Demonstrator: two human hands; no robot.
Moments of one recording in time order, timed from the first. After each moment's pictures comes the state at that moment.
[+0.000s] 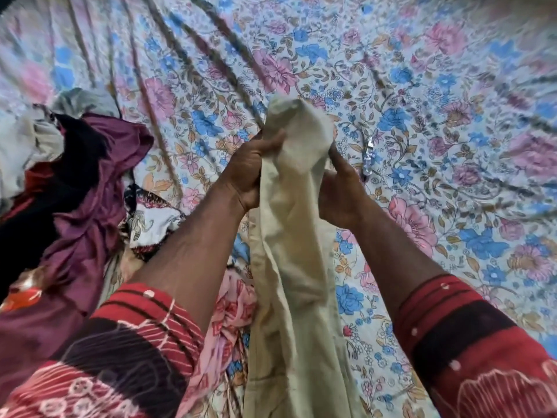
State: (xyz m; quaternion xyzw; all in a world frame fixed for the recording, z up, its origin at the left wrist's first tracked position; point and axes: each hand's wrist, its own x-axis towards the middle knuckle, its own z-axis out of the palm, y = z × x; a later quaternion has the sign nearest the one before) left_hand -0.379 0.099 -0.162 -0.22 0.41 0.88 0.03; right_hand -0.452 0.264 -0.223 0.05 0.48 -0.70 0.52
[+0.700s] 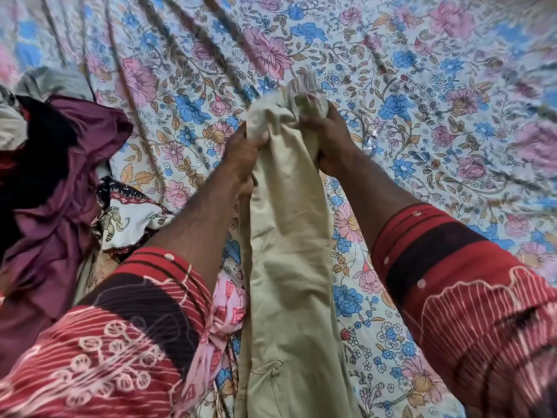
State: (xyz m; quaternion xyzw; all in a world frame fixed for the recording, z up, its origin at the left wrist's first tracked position) left_hand -0.409 0.078 -0.230 -0.38 0.56 0.73 -0.01; right_hand -0.521 0.209 -0.232 0.06 0.61 -0.73 0.30
